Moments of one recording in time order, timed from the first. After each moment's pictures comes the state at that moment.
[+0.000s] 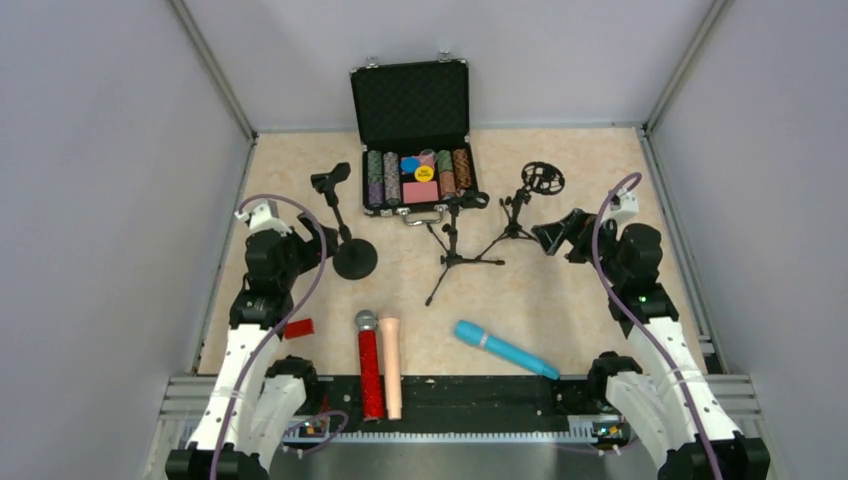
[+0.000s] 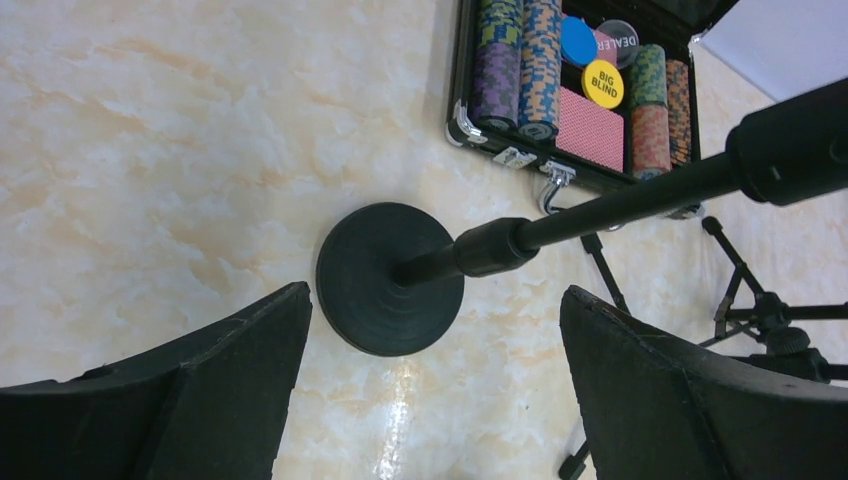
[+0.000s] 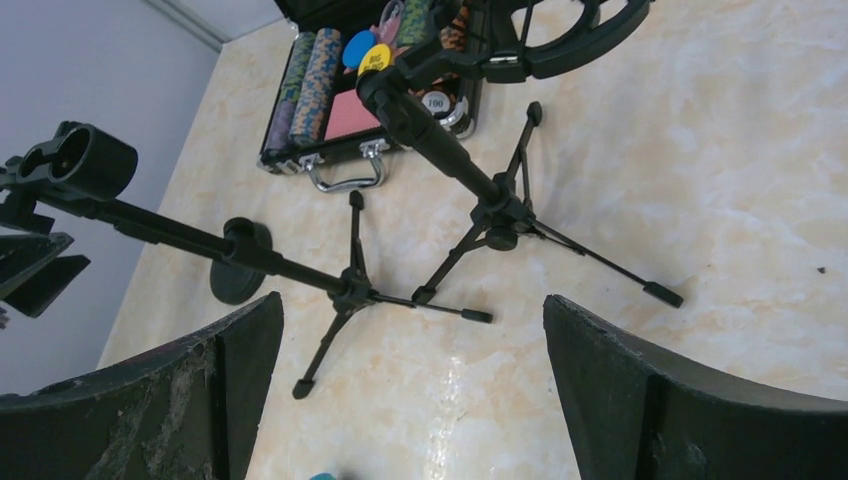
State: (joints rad) left arm -0.01 0.73 0.56 -0.21 0.02 -0.54; right arm 0.07 0.73 0.51 -0.01 -0.36 0.51
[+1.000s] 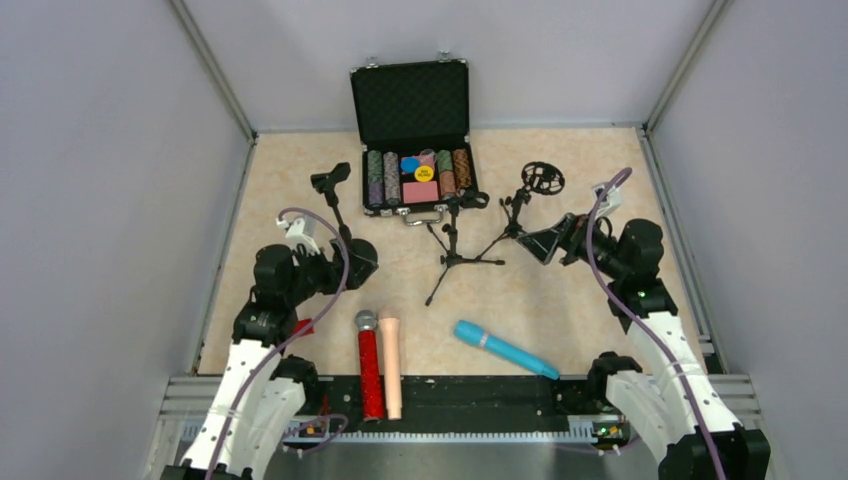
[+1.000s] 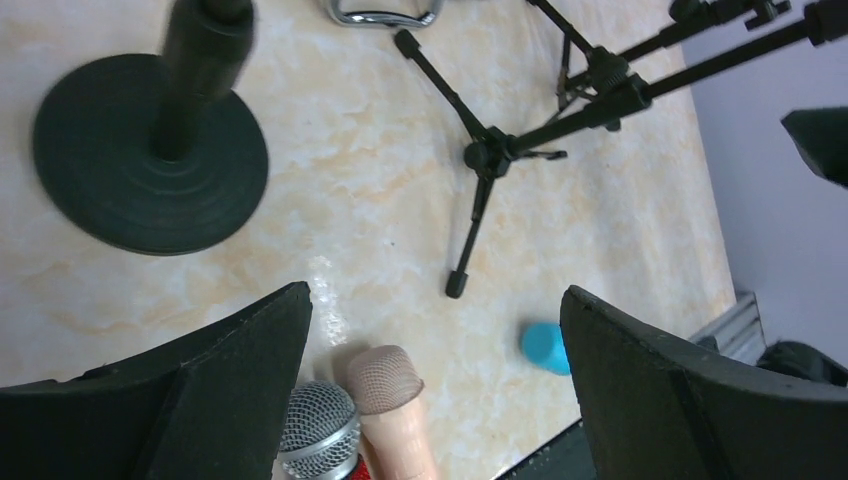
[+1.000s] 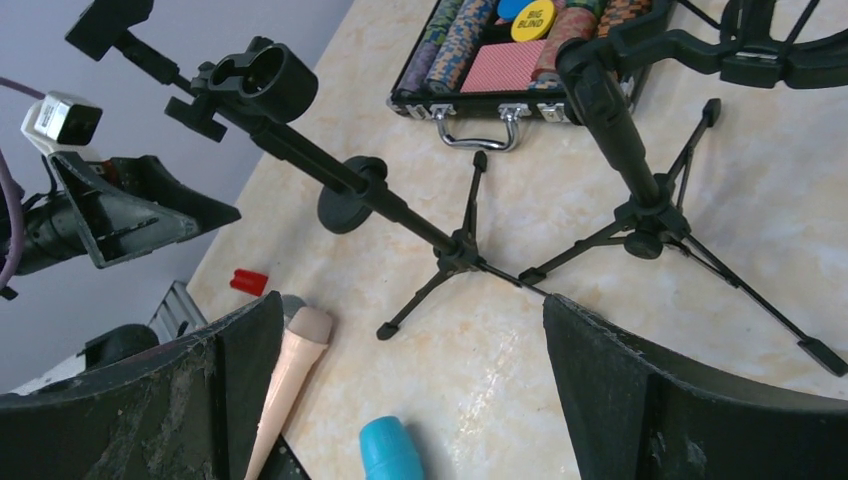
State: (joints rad) left arm -0.08 0.62 0.49 -0.30 0.46 -0.51; right arm 0.07 0.78 0.52 0.08 -0.68 0.52
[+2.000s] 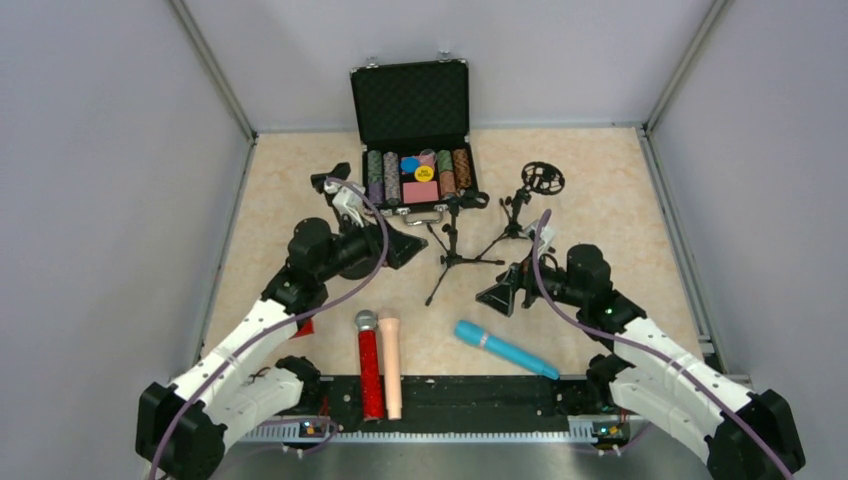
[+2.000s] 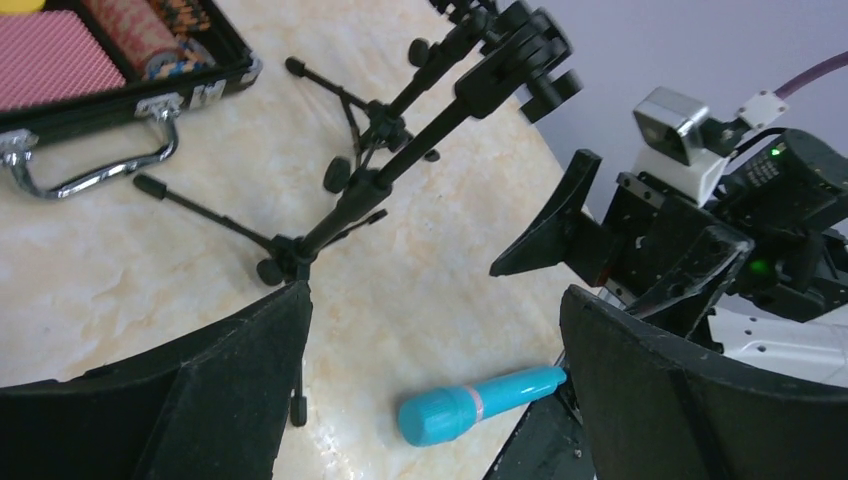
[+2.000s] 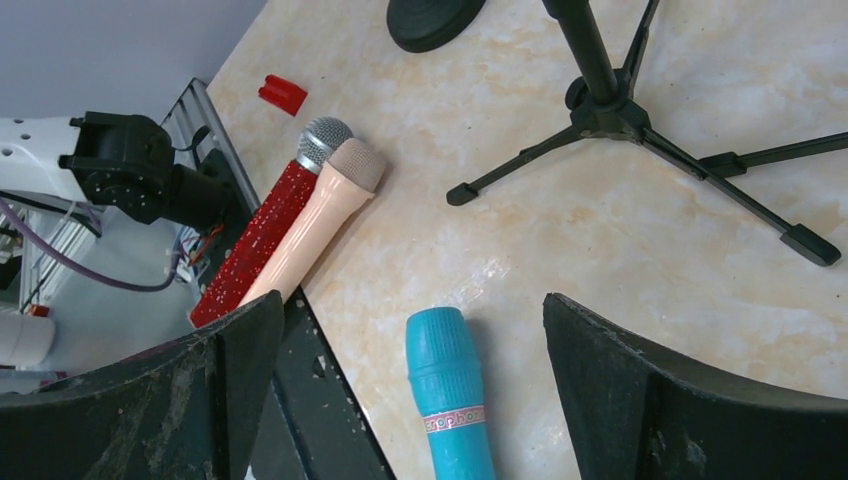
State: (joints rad) left arm -0.46 0.90 0.59 0.17 0.43 -0.62; right arm 0.51 0.80 0.38 0.10 -0.58 0.41
